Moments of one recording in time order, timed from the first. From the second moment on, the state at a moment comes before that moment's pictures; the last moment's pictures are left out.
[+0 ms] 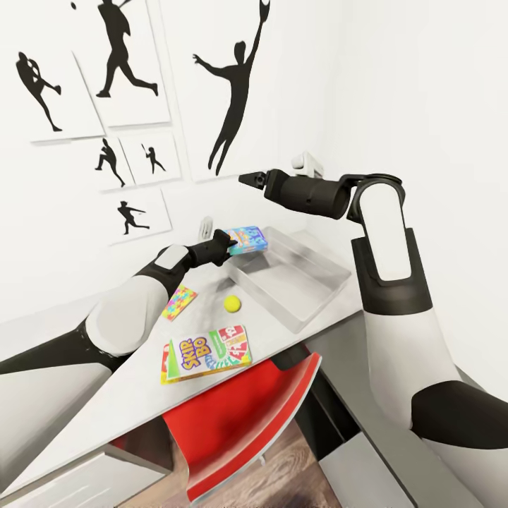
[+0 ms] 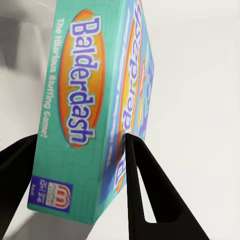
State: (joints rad) left arm -1.45 -0.17 0.76 -0.22 0.37 0.57 -0.19; right arm -1.22 0.11 0.19 -1.51 -1.10 1.05 -0.37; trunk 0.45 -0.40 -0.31
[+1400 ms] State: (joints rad) left arm -1.53 -0.17 0.77 -0.13 0.36 0.56 -0.17; right arm -1.23 0.11 0.19 -1.51 -1.14 1.05 -0.37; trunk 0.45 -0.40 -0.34
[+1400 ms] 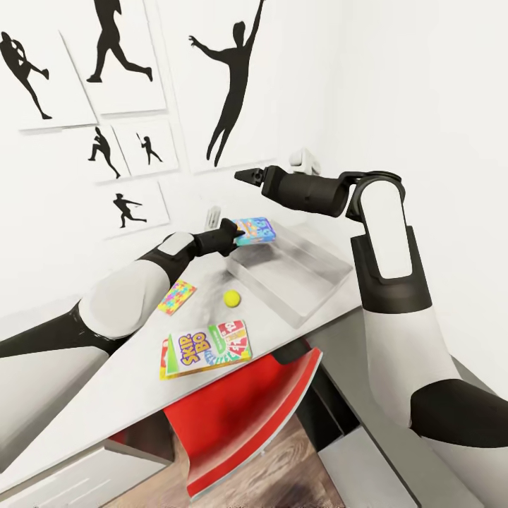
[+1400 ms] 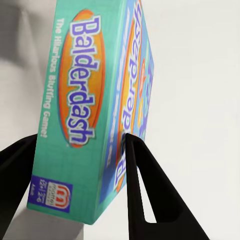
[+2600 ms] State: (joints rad) left arm -1.54 -0.17 0.77 -0.13 0.36 0.57 -0.19; right arm -1.23 0.13 0.21 -1.50 -1.14 1.05 -0.37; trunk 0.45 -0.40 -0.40
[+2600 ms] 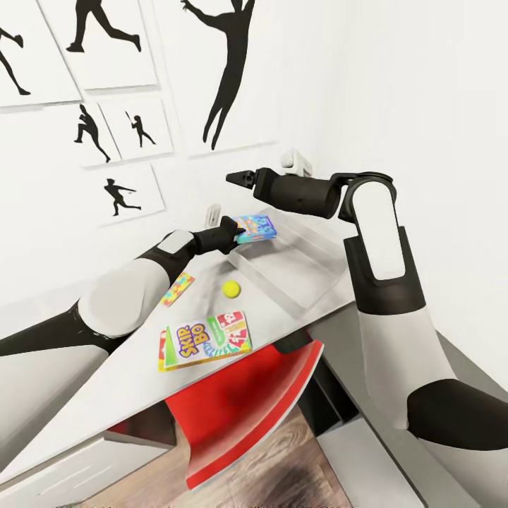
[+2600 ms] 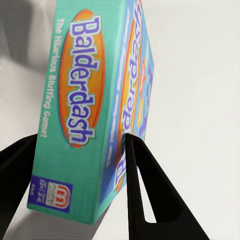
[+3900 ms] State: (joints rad) left arm -1.54 -0.17 0.77 -0.13 0.36 0.60 -0.31; right arm -1.23 0.13 0.21 -1.50 -1.14 1.05 -0.36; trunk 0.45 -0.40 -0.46
